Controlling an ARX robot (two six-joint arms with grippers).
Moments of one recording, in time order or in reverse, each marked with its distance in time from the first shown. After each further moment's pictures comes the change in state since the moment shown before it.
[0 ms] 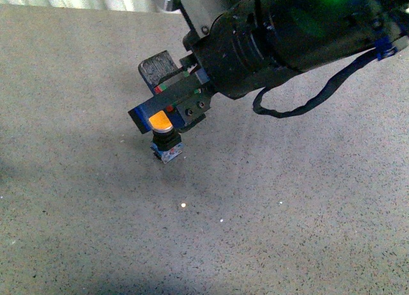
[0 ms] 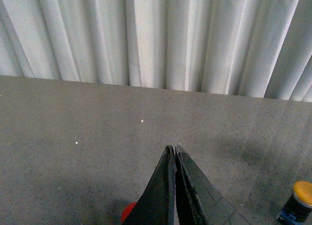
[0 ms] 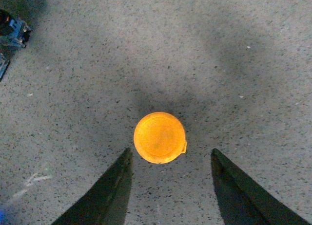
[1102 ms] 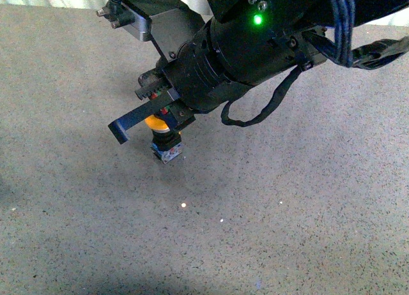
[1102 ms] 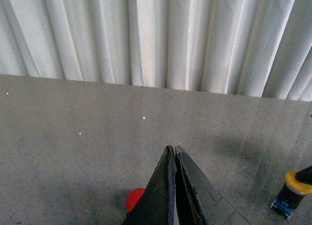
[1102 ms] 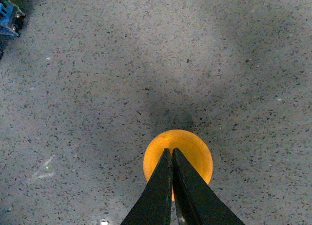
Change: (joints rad) left arm 0.001 -0.376 0.000 -0.392 0.000 0.001; right arm 0.019 0.155 0.134 -0.073 -0.020 0.014
